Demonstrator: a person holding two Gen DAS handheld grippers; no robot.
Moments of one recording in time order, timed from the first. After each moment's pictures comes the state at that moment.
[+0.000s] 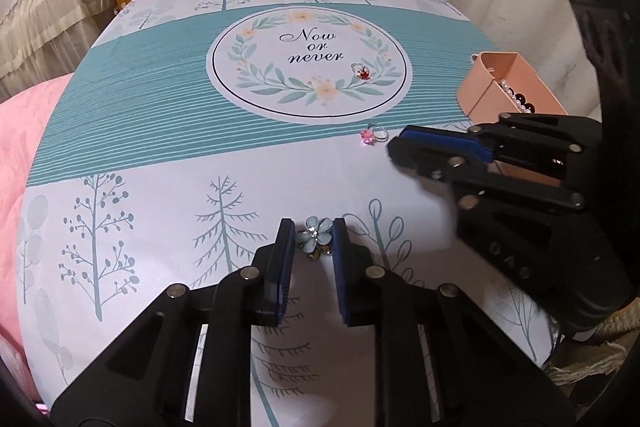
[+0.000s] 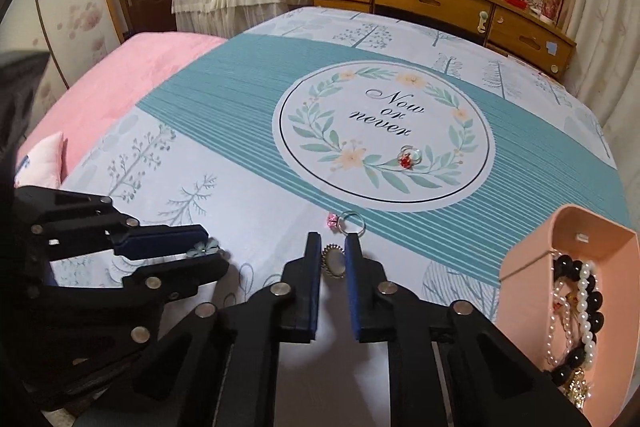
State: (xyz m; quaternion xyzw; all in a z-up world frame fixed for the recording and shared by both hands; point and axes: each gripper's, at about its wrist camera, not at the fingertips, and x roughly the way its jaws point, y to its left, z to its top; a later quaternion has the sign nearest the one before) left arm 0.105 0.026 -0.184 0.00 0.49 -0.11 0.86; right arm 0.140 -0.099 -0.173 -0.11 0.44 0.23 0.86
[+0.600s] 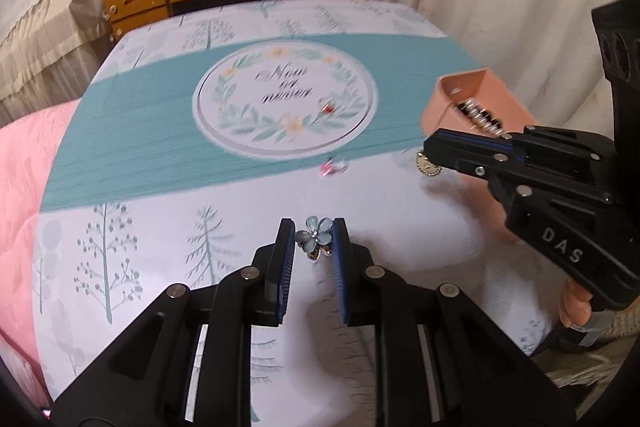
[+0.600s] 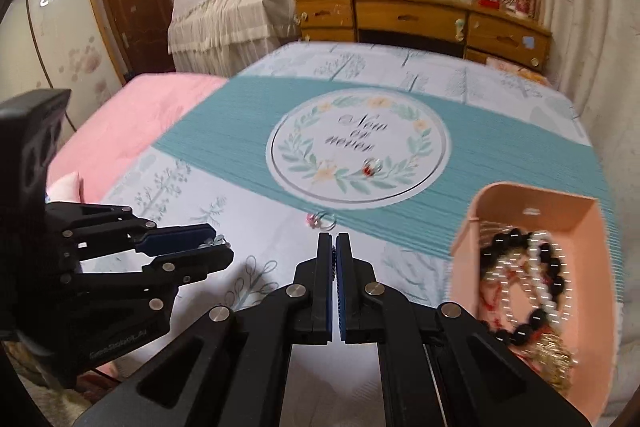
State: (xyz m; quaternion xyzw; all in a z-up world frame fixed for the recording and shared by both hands) left arm 0.088 0.001 -0.141 0.02 0.45 -0.13 0.88; right arm 0.104 -0.157 -0.123 -0.03 0.40 0.23 0.89
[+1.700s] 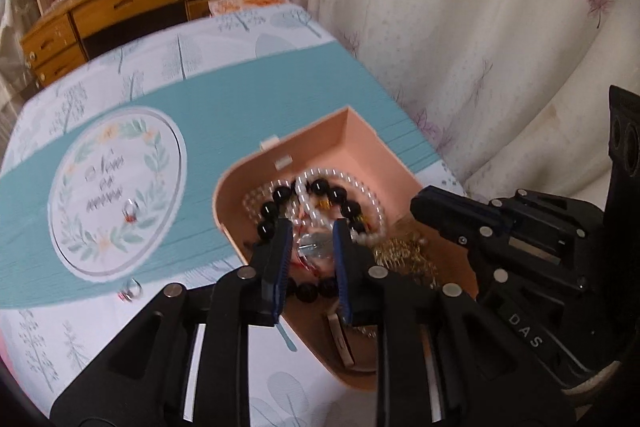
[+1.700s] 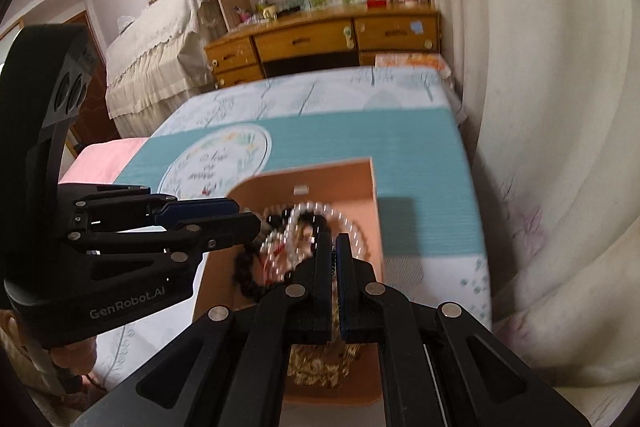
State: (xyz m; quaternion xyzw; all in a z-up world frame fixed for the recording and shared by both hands) left arm 0.153 -0.184 -0.127 0.05 0.48 -0.22 0.85; right arm 0.090 -0.360 -0.117 0.06 0.41 0.11 0.90
